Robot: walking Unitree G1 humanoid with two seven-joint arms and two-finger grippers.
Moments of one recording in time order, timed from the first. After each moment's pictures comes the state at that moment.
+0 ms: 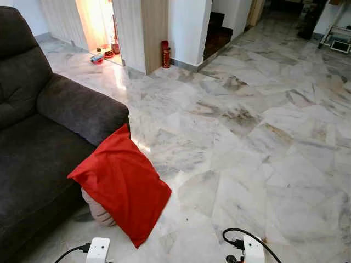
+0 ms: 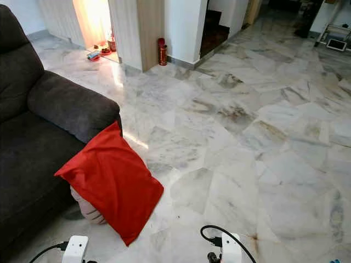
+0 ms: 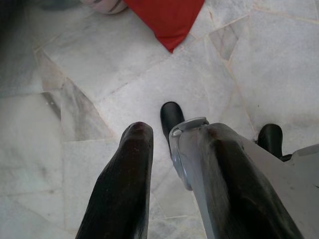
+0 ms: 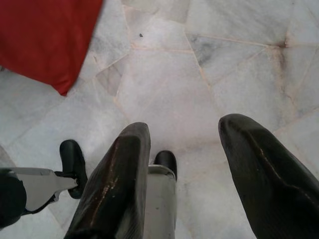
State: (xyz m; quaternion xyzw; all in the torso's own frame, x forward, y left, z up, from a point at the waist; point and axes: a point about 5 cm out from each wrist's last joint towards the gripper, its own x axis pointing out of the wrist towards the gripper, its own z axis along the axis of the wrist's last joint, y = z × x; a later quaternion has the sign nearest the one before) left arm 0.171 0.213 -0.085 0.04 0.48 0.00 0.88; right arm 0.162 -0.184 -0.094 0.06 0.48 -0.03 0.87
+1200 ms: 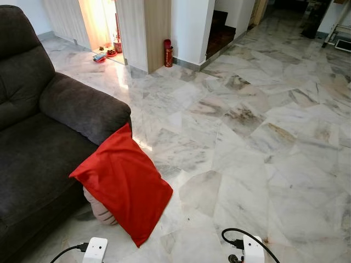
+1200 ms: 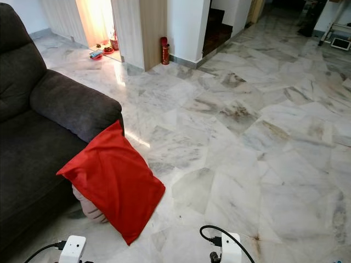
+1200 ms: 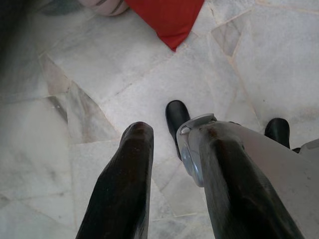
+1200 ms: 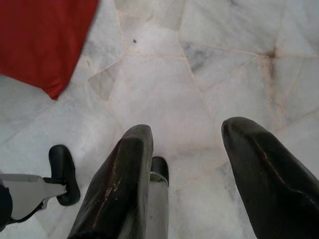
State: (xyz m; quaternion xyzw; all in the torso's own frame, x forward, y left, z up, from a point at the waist) left arm 0.172 0.222 -0.083 0.06 0.48 -0.02 0.88; right arm 0.164 -0.183 -0.093 0.03 0.47 -0.04 0.88
